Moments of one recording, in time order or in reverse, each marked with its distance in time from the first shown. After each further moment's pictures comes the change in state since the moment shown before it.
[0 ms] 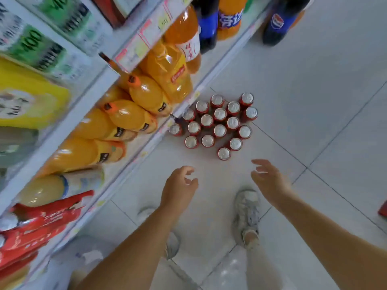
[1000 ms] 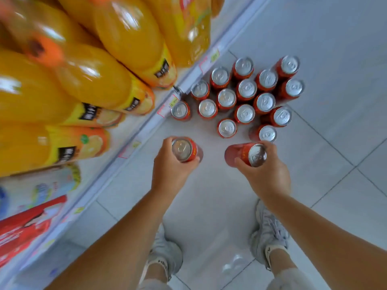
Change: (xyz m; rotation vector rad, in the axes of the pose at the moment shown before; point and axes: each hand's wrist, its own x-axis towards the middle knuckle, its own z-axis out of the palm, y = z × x) left_hand 0.146 -0.098 0.032 -0.133 0.261 0.038; right_hand 0.097 0.014 0.145 -0.181 0.201 -0.043
